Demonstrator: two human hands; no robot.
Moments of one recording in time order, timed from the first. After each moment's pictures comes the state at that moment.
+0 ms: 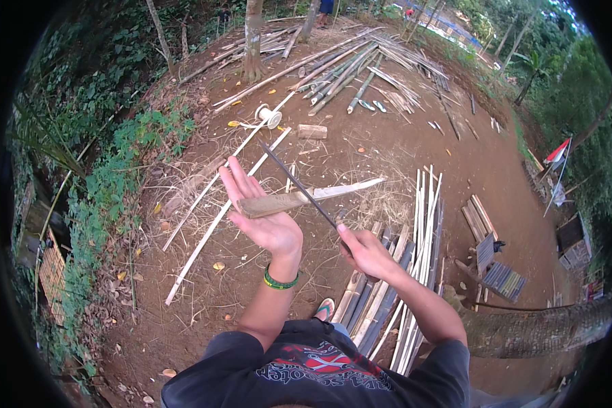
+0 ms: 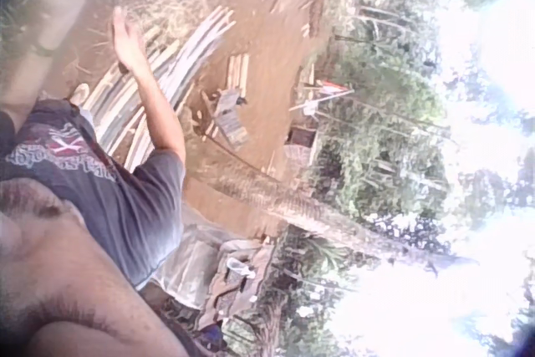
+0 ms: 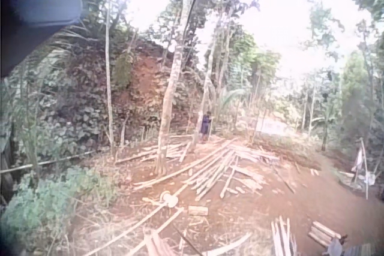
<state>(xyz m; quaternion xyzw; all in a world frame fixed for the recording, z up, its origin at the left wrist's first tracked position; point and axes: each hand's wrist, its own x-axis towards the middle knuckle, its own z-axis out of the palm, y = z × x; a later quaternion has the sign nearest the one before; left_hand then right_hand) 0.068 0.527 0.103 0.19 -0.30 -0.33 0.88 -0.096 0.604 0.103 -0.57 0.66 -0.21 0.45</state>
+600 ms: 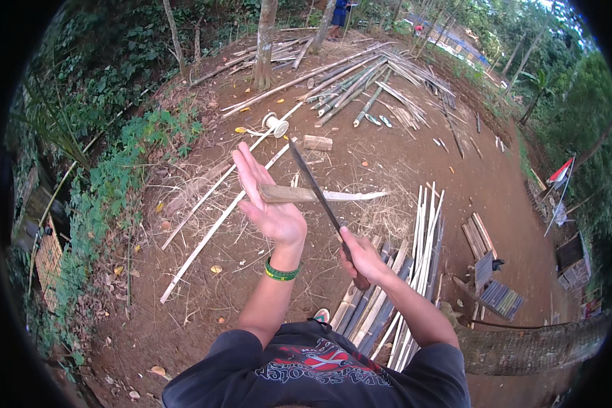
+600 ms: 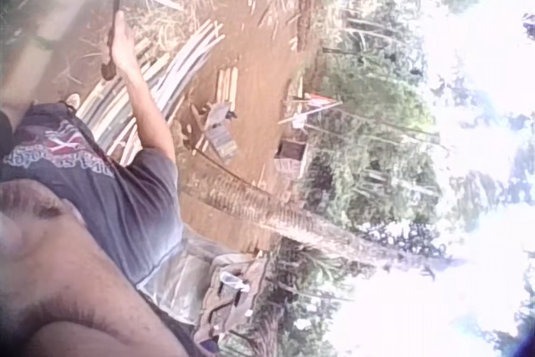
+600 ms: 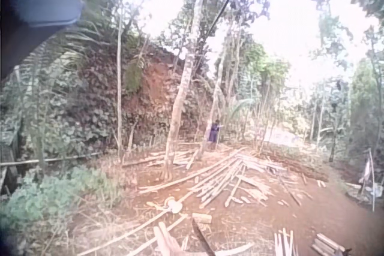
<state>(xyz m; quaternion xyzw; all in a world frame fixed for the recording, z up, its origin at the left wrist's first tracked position) 0.066 0.517 0.114 0.13 -0.33 -0.33 0.88 -0.104 0.594 0.075 -0.46 0.65 -0.27 0.54</state>
